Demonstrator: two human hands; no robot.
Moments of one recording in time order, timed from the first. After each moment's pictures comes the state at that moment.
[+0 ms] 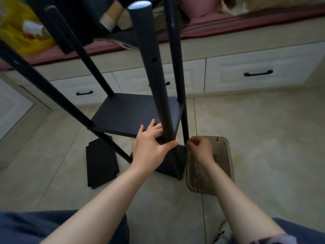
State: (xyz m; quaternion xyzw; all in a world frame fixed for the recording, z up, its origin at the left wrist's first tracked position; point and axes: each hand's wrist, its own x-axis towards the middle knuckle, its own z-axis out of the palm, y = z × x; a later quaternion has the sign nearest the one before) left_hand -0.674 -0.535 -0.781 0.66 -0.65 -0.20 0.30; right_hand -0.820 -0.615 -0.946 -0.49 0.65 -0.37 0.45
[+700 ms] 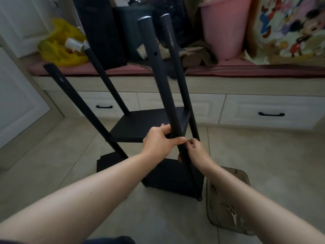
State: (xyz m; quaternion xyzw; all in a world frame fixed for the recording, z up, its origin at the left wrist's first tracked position) left_hand -0.585 -0.575 -0.738 0.65 -0.53 -0.35 0.41; right_hand -0.727 -0.618 -0.808 -0.56 0.52 -0.32 0.56
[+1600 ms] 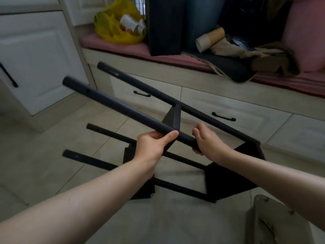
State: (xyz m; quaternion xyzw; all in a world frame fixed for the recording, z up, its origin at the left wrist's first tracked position) left_hand -0.427 -0.556 -0.784 0.65 -0.28 -0.40 0.58; right_hand -0.571 -0.661 -0.771 -0.78 0.47 -0.15 0.39
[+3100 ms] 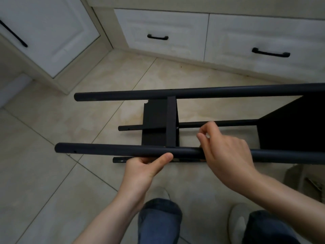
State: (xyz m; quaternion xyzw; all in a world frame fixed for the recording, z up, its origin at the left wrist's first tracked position) left_hand -0.447 -0.431 -0.865 0.73 -0.12 -0.42 0.52; right_hand -0.596 -0.561 -0.866 -0.89 0.39 -0.14 0.19
